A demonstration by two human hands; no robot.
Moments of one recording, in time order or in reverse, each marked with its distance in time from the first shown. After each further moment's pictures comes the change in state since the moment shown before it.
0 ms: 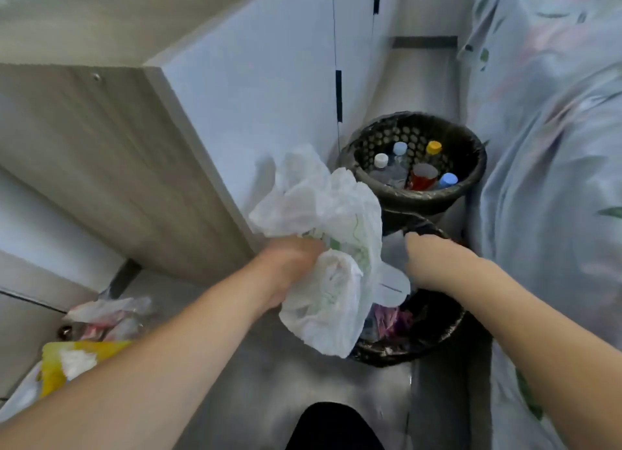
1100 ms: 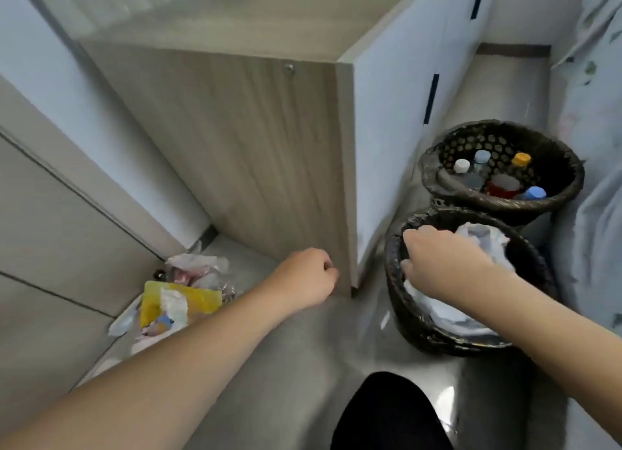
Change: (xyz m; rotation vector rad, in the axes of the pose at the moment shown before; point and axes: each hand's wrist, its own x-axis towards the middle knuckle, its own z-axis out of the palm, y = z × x) left_hand -0.068 -0.042 -0.086 0.882 0.141 0.083; right_hand -0.062 -0.120 -0.004 -0.286 0.216 -0.312
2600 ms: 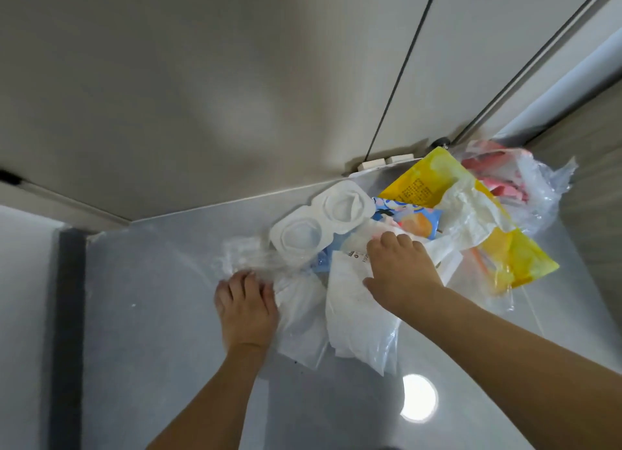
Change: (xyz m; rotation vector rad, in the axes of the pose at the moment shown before) left_hand -0.221 -0.559 0.265 0.066 0.765 -1.049; right_hand 0.107 -0.551 0.239 -0.376 -0.317 -0.752
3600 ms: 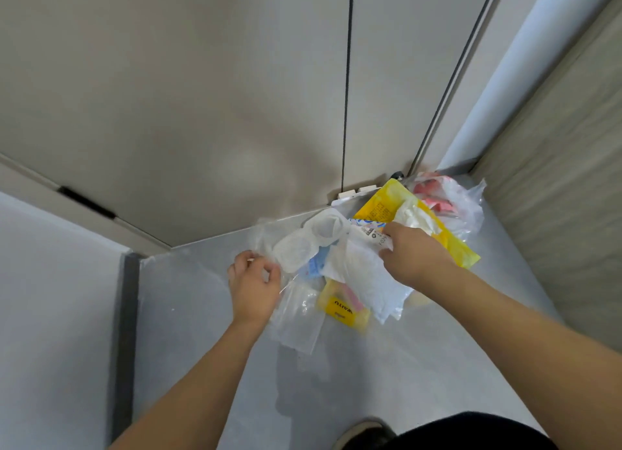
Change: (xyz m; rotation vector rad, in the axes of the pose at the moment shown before) left_hand 0.035 0.068 -0.144 -0.361 -0.124 -0.135; right_hand -0.095 0.063 -0.080 0.512 0.136 0.151
